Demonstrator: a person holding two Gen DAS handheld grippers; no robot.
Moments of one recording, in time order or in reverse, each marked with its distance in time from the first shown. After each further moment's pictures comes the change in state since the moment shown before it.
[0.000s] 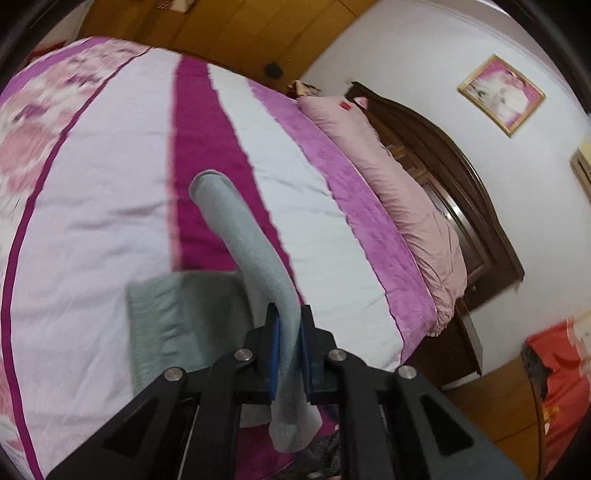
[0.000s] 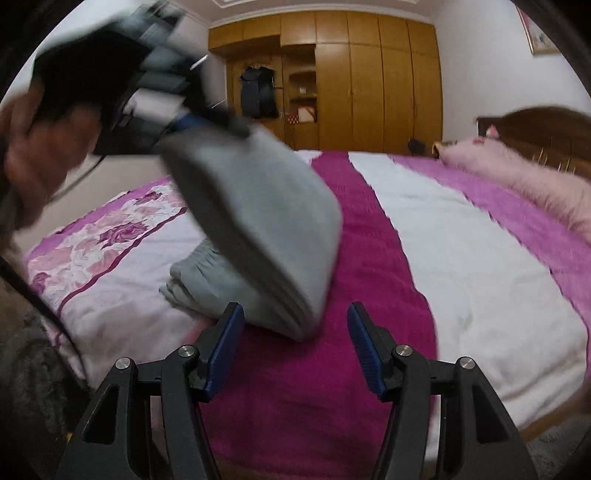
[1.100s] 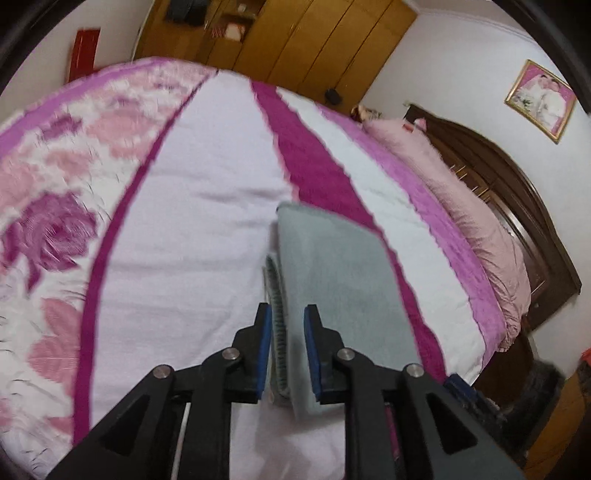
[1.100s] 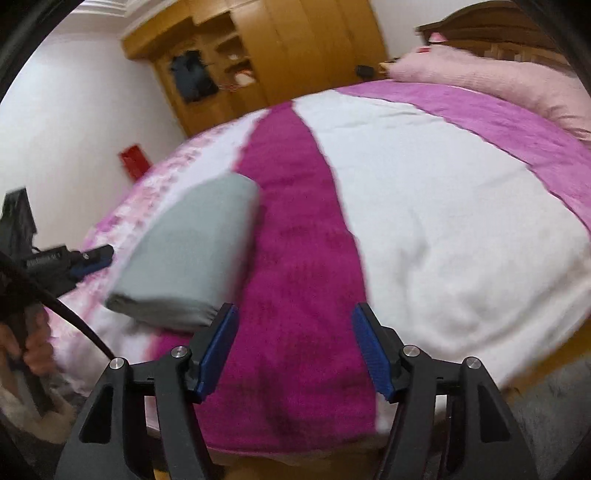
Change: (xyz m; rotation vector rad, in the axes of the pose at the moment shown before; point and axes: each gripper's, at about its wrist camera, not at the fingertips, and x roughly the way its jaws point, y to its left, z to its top) left arm -0.023 0.078 -0.067 -0.026 -0.162 0.264; right arm 0.002 -0.086 0.003 0.347 0.199 0.064
